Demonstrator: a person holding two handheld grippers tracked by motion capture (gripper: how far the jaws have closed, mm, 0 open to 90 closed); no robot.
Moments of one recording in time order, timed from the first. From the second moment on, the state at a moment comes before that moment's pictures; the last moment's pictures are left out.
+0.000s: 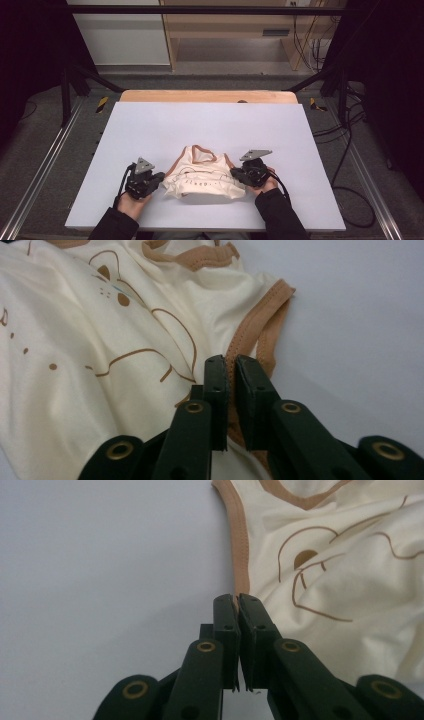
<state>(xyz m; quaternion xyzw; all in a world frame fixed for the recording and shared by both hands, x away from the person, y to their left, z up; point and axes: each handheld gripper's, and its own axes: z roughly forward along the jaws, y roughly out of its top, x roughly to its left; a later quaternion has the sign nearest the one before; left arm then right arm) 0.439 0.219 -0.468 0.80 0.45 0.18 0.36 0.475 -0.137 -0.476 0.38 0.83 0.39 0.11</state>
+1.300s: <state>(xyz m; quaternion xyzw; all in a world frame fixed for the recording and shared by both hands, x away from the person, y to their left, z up) 0.553 0.166 -0.483 0.80 0.43 0.15 0.39 0.534 -0.123 -0.483 0.40 0.81 0.42 0.12</state>
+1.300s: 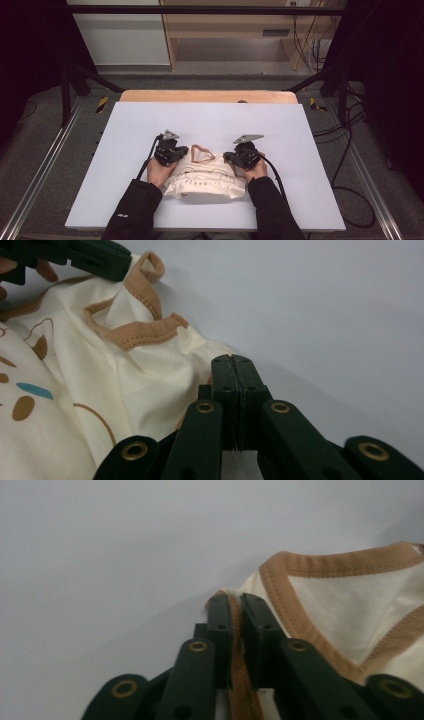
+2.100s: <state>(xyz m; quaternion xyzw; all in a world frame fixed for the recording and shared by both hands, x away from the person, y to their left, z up) 0.559 0.181 -0.482 0.77 0.47 0.18 0.40 0.562 -0.134 -0.481 0.44 0.79 0.40 0.16</state>
